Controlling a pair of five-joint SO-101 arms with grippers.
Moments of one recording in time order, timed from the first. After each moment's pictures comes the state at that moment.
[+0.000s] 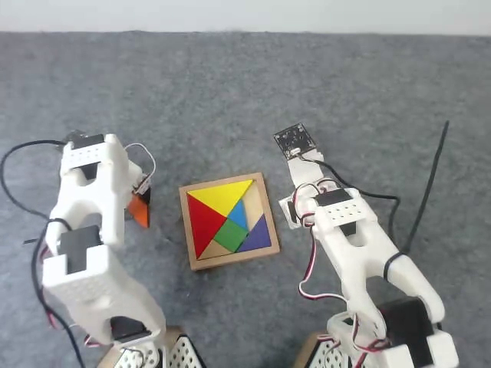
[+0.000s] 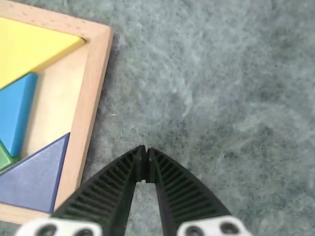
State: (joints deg) left arm -21.5 17.6 18.2 72.5 43.5; right arm -20.5 -13.3 51.1 36.5 8.5
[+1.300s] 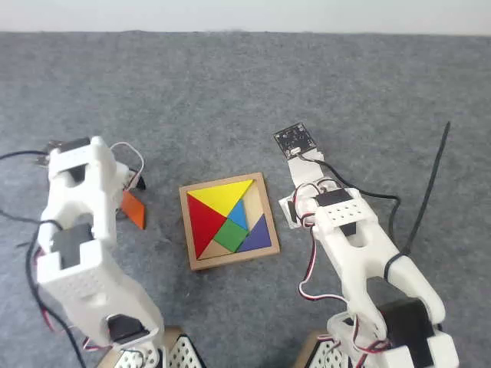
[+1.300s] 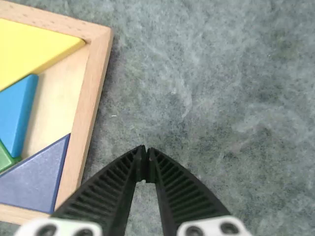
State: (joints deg) left arm -25.4 20.1 16.1 71.0 52.2; right arm -20.5 -13.7 51.1 36.5 8.5
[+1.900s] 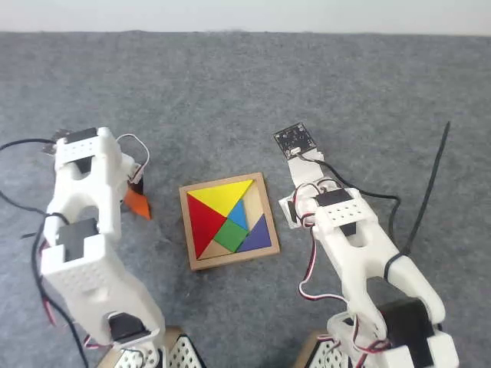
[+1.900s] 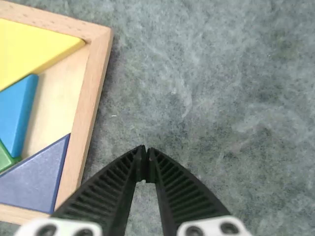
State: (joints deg) left arm -23.2 22.6 11.2 73.0 51.5; right arm -20.5 -13.7 51.1 36.5 8.5
